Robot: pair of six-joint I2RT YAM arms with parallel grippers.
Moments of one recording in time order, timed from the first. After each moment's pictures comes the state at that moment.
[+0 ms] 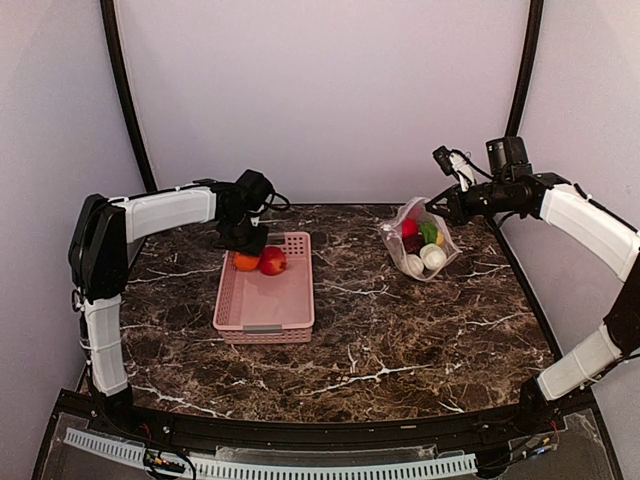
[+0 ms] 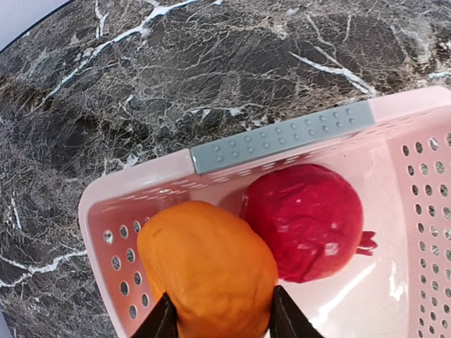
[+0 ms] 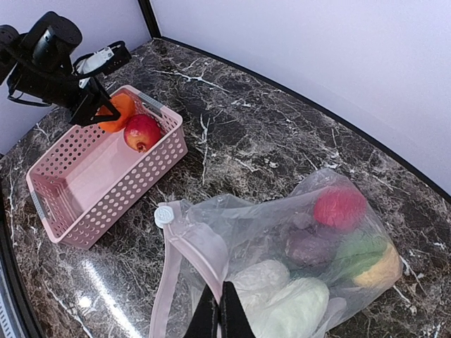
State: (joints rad) left arm -0.55 2.03 1.68 -0.80 -0.29 -0.30; right arm 0.26 1.42 1.30 -0.53 -0.55 -0.22
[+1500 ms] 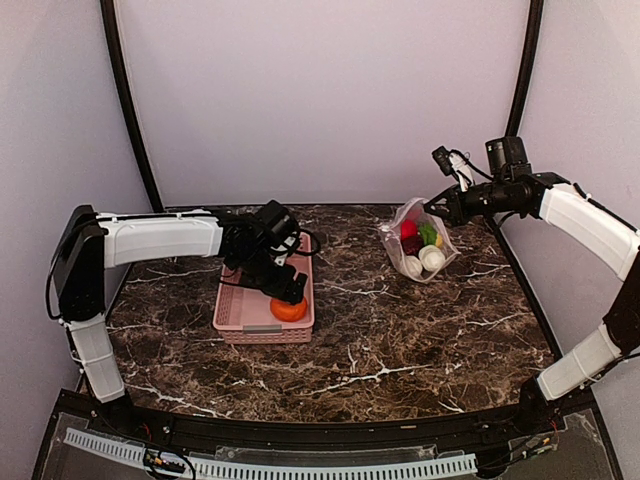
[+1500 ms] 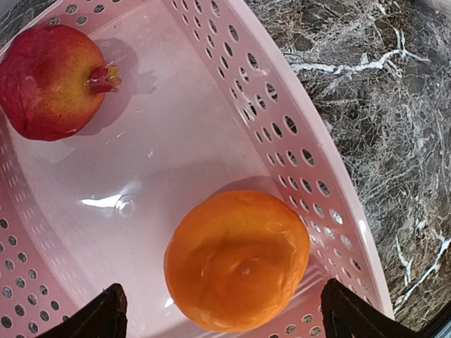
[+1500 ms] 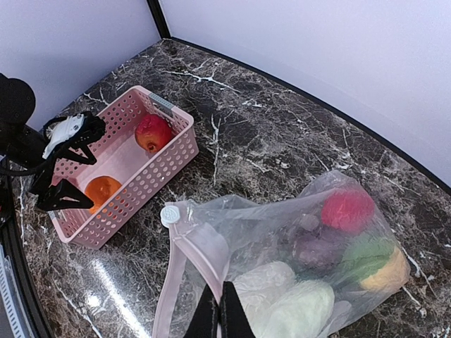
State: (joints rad) left arm -0.79 1.85 1.43 -0.76 -0.07 -0.36; right arm 0.26 1.43 1.30 -0.54 -0.59 -0.21
